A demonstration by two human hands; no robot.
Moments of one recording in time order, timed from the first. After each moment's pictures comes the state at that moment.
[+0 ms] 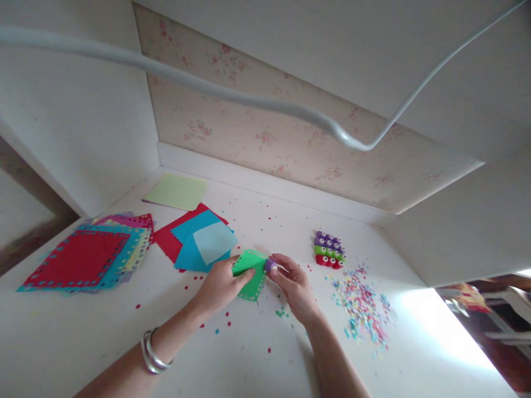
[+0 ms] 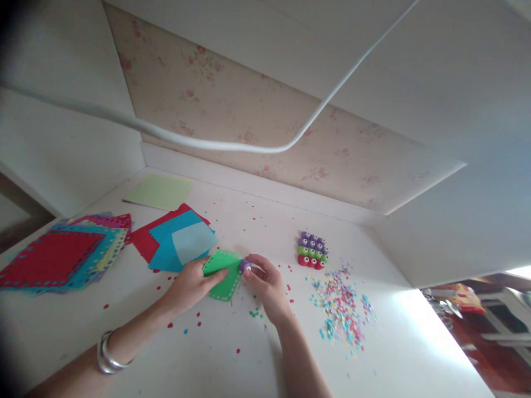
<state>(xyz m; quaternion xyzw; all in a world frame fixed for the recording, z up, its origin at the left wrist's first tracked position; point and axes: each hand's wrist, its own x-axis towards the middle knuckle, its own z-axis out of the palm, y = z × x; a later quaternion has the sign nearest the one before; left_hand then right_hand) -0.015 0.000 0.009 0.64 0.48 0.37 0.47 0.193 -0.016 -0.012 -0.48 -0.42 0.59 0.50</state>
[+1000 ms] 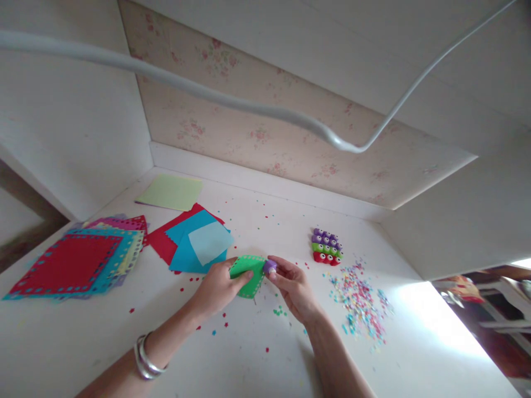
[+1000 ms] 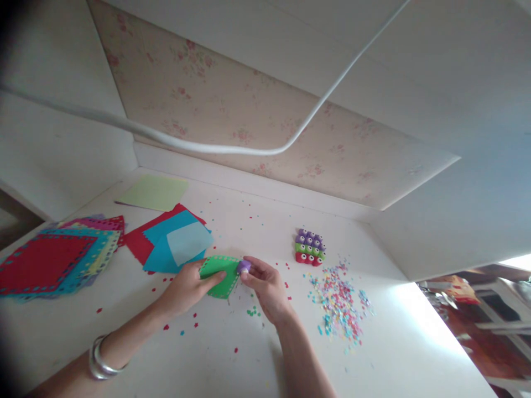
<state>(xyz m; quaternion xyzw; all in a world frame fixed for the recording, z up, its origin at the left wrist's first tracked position) -0.013 0.000 0.007 0.64 0.48 0.35 0.48 0.194 -0.018 -0.004 -0.47 -0.37 0.63 0.50</state>
